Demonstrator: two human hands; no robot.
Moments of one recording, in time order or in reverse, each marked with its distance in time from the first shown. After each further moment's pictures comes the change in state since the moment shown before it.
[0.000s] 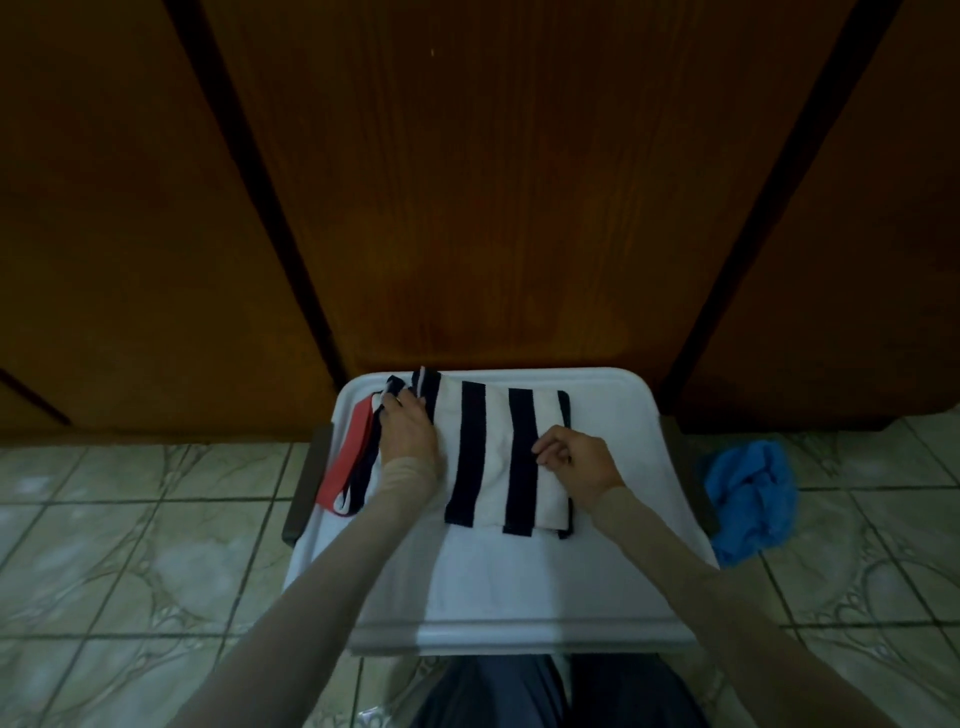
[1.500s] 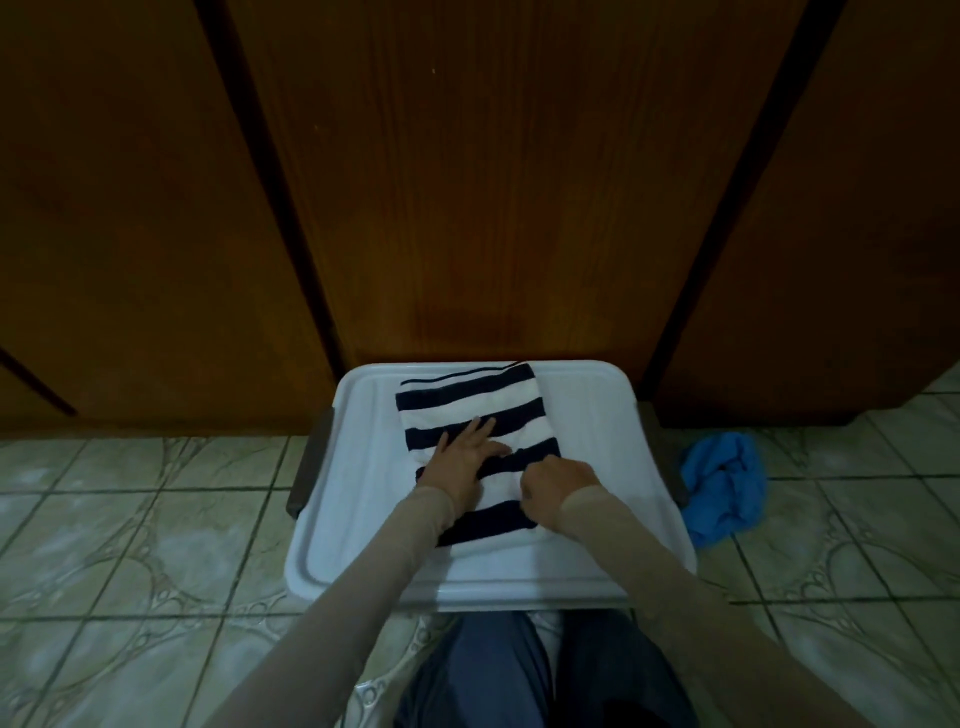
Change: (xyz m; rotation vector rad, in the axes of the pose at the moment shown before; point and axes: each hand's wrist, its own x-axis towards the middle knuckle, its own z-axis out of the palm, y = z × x) left_hand -0.053 -0.020 0.025 0.416 -0.432 0.749; right_hand -0.058 -0.048 0.005 -0.924 -0.360 0.008
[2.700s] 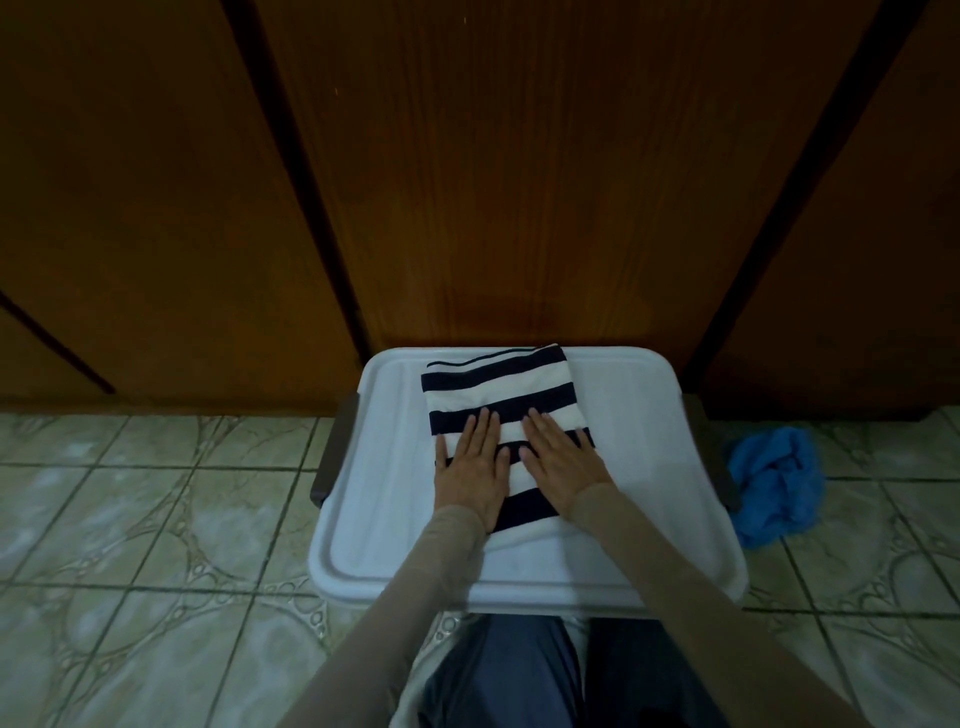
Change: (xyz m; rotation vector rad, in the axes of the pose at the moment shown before) left_hand -0.009 -0.004 0.028 0.044 0.144 -0.320; right_hand 0.060 0.004 0.039 0.115 0.141 -0.091
